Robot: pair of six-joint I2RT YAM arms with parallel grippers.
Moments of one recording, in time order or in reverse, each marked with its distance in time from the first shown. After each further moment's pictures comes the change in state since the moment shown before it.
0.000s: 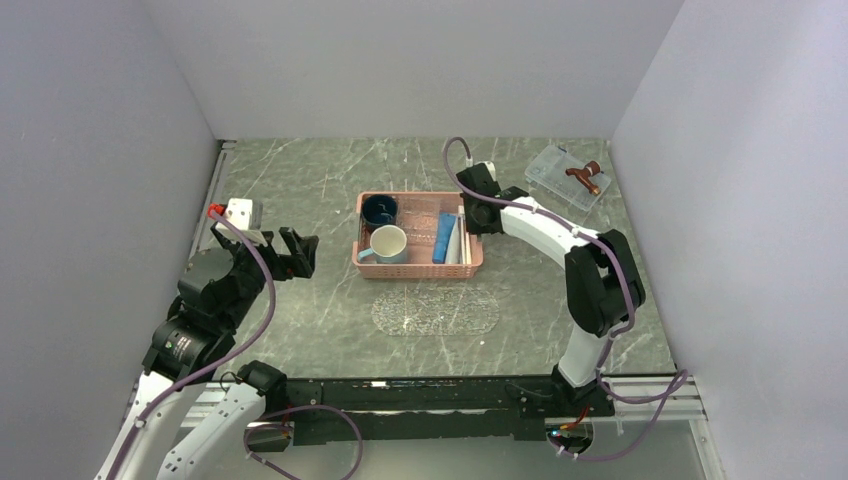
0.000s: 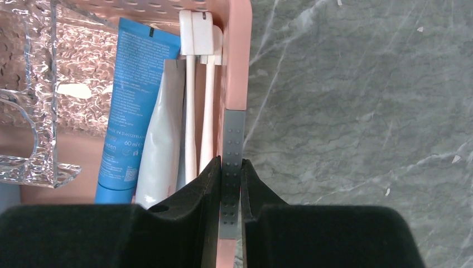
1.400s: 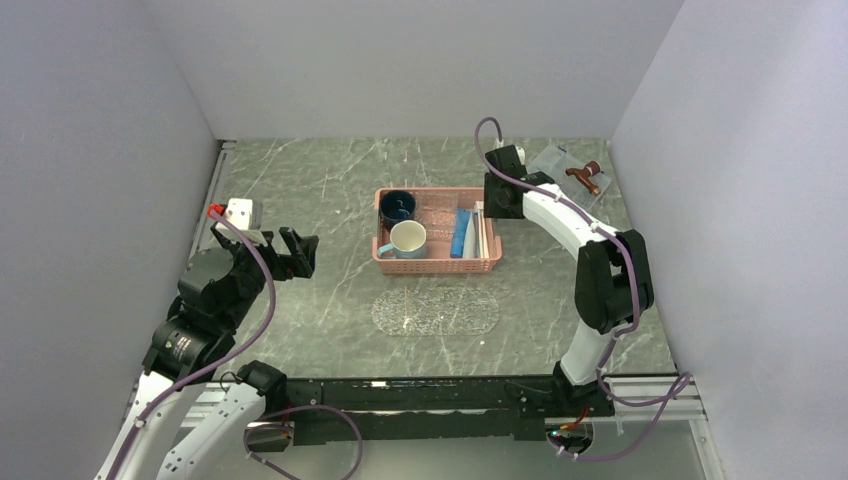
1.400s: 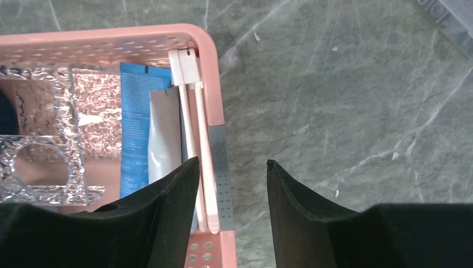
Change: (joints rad) left arm 0.000 0.001 0.000 0.000 0.000 0.000; right arm -0.155 -0.020 0.080 -0.061 -0.017 -0.002
